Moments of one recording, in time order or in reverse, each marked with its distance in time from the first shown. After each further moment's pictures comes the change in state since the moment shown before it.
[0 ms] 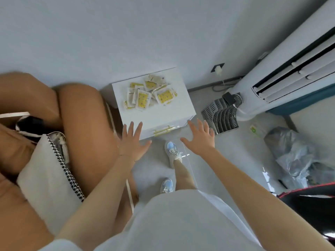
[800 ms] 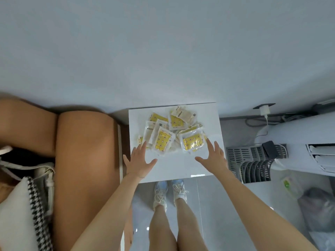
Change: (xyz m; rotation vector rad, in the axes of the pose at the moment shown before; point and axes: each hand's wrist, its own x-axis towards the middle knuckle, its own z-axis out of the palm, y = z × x) left_hand 0.261 -0.060 0.039 -0.375 -0.157 -0.255; right_hand 0.312 -0.054 0.010 0.117 -0.207 0.060
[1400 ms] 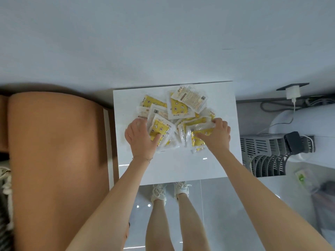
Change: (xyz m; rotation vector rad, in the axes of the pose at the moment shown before) left_hand 0.116 0.021 0.067 -0.047 0.515 0.073; right_hand 0.124 -0.006 0.040 0.281 0.305 -0.019
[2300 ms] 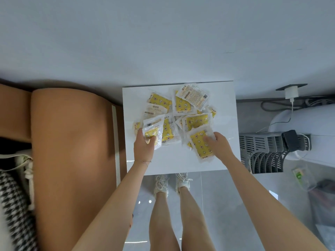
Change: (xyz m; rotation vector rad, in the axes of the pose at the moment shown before) left_hand -0.040 0.006 -0.053 -0.694 -0.198 -0.361; right_hand -0.040 0.004 -0.021 0.290 -0.335 0.190
